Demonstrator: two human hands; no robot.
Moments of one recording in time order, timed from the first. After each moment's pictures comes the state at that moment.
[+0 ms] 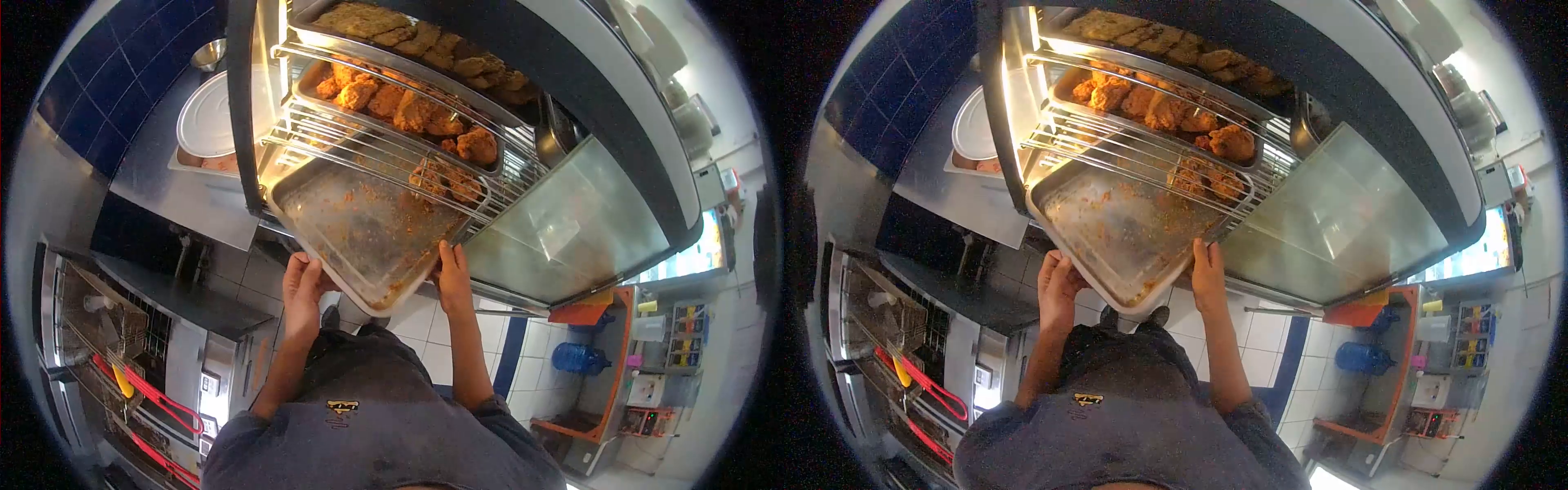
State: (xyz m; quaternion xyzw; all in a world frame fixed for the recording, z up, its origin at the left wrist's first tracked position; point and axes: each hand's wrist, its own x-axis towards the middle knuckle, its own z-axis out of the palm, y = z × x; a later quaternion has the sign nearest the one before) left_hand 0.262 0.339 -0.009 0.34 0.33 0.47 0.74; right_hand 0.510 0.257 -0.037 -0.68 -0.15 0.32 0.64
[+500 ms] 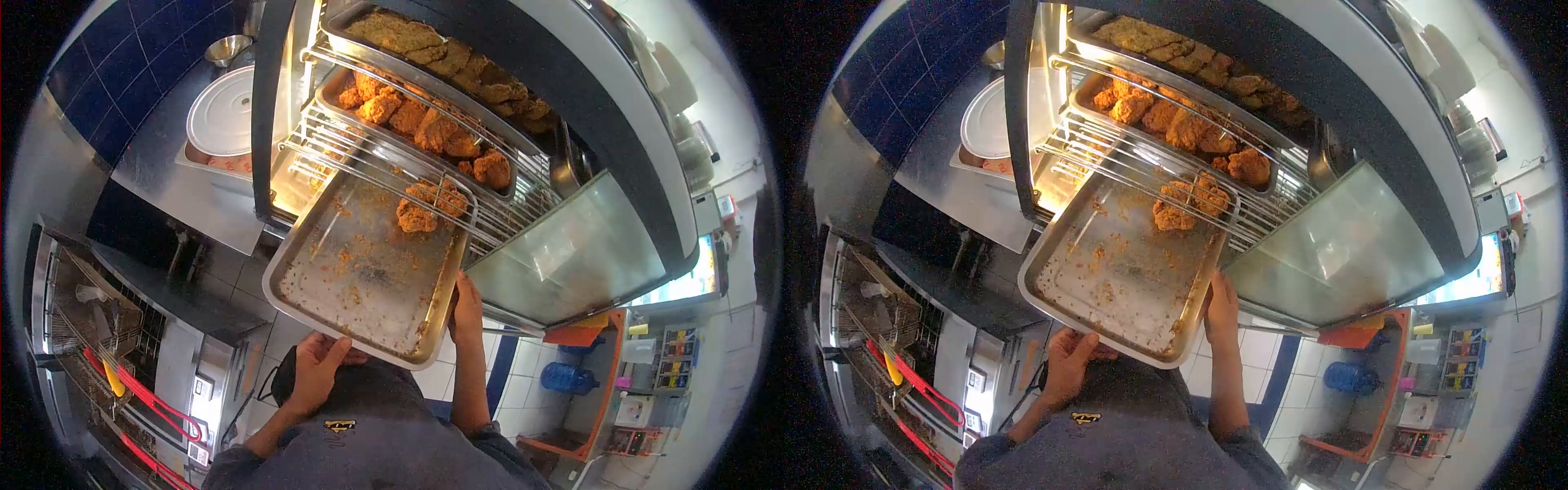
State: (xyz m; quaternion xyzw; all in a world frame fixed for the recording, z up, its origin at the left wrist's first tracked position) left_hand 0.222 0.266 0.015 0.31 0.36 0.35 0.81; right_hand 0.504 0.233 -0.012 -0.66 -0.10 0.39 0.64
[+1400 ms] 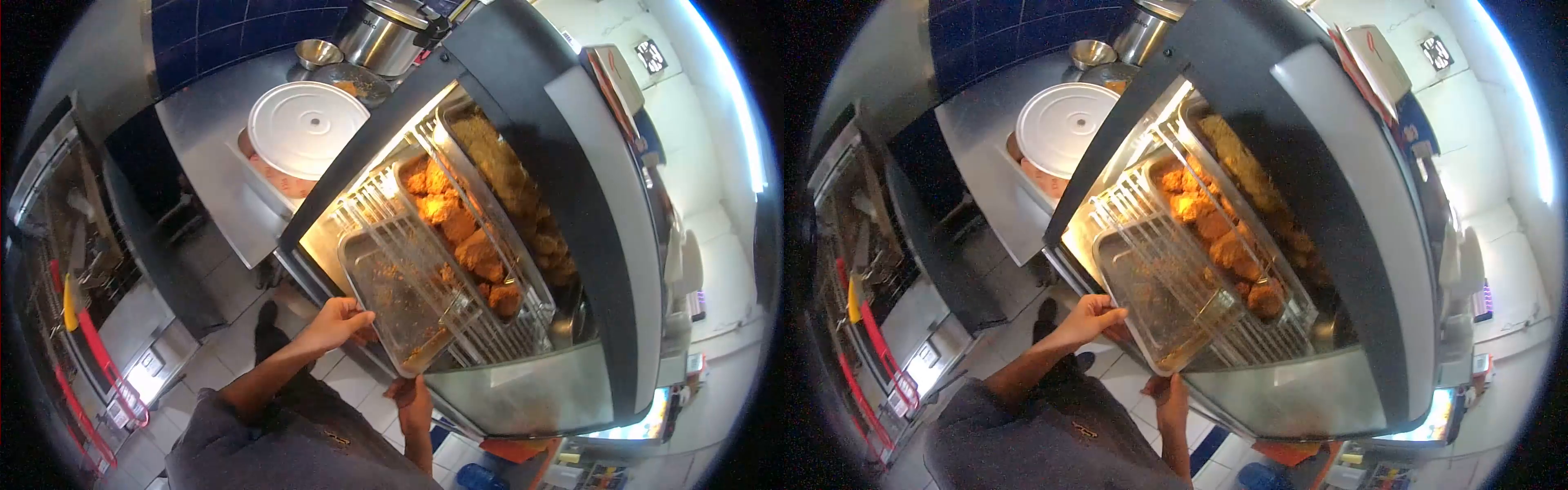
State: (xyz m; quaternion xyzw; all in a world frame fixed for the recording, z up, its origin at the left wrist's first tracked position) left_hand 0.294 0.407 -0.020 0.36 0.28 0.33 0.83; right_hand 0.492 0.224 -0.024 -0.59 -0.19 0.55 0.56
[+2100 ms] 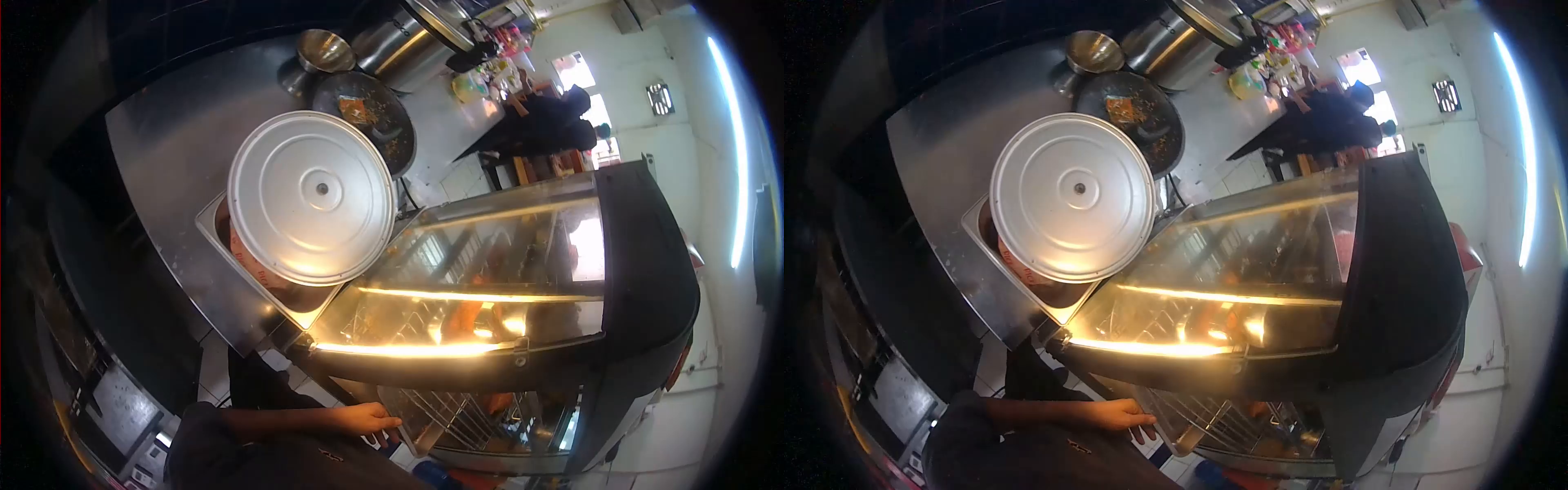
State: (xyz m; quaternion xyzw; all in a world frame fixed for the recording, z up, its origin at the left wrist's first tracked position) left_hand 0.306 0.488 -0.061 0.37 0.01 -0.02 0.93; right_hand 0.495 0.263 -0.065 -0.84 -0.22 0.50 0.01
